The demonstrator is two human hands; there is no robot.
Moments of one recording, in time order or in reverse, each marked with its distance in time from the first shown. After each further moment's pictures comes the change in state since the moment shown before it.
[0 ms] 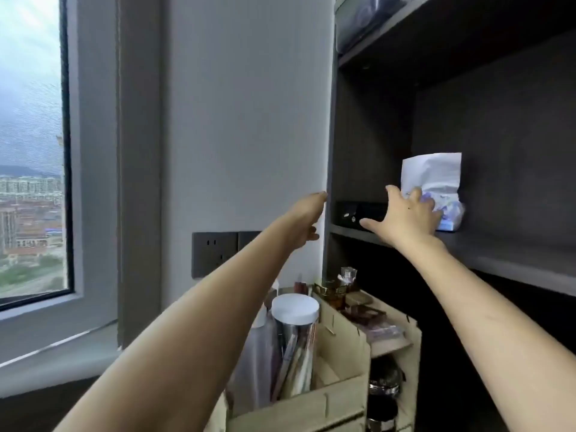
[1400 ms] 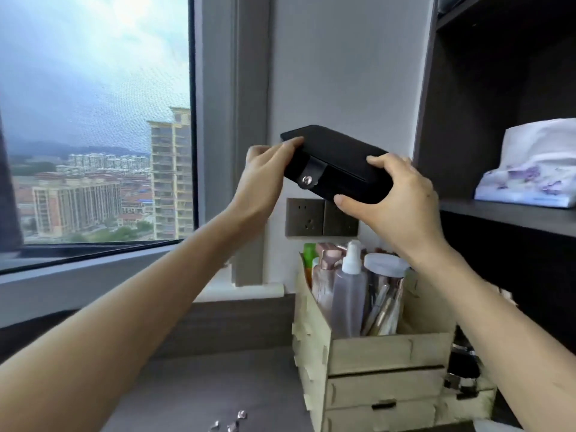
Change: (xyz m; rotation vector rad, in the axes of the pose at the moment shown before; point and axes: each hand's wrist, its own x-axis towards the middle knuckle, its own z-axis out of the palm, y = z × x) left_hand -0.164 -0.025 -0.141 -0.003 0.432 0.425; right_hand -0.146 -0.104 -0.040 0.830 0.117 -0.476
